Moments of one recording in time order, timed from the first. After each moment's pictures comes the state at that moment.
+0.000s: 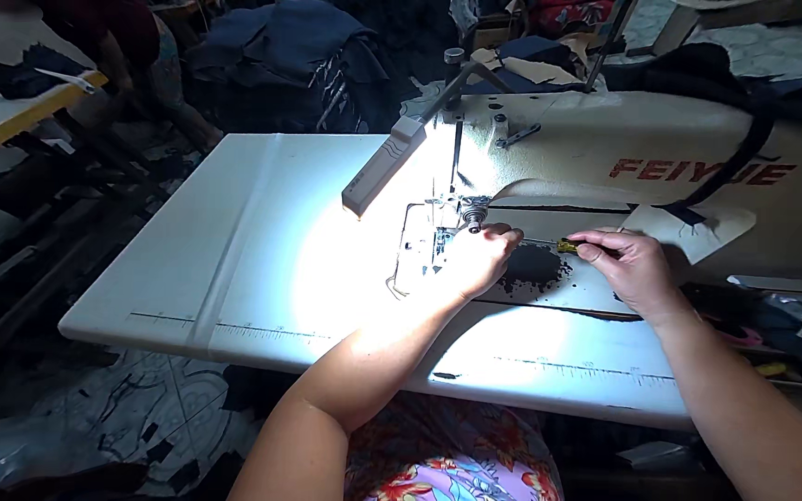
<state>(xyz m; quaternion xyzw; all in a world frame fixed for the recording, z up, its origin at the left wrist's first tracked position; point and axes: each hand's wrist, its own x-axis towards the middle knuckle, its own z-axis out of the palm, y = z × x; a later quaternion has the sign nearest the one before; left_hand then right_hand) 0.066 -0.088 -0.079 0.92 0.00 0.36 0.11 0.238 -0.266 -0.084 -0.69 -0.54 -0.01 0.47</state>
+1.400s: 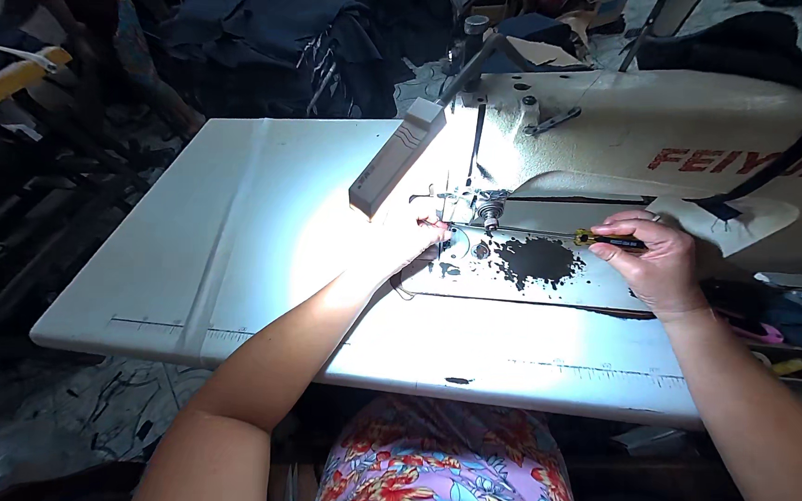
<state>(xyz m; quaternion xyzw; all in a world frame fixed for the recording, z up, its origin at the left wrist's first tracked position) -0.002 -0.004 -0.061 0.84 0.22 0.19 0.45 0.240 -0.264 -0.089 -0.65 -0.56 -0.07 0.51</state>
